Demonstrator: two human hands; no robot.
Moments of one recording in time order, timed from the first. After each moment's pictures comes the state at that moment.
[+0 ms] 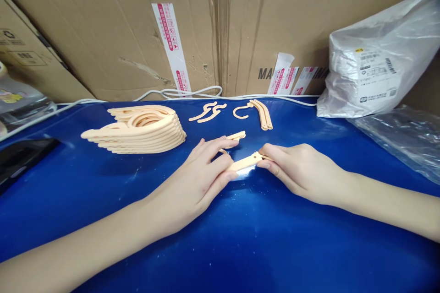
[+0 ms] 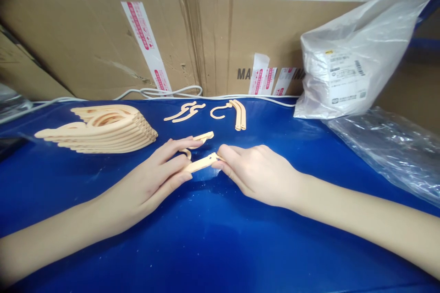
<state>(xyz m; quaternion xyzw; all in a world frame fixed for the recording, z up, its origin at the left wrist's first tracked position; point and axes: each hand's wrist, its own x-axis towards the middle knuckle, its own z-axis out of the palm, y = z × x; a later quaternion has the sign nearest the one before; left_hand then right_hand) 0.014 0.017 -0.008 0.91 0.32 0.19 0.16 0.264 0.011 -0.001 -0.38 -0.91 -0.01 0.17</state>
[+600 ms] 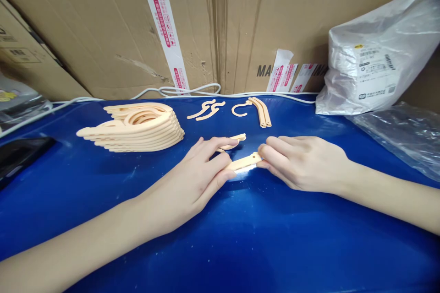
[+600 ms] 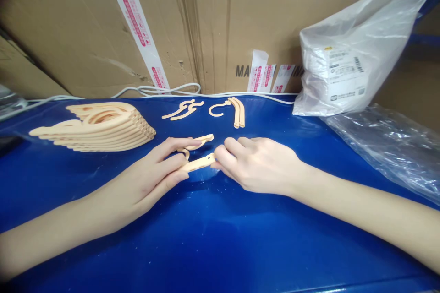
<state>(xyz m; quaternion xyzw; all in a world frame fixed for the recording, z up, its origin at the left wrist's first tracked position) 0.015 0.017 -0.003 0.92 0.31 0.18 0.16 0.270 0.018 0.003 -0.25 -0.91 -0.32 0.13</state>
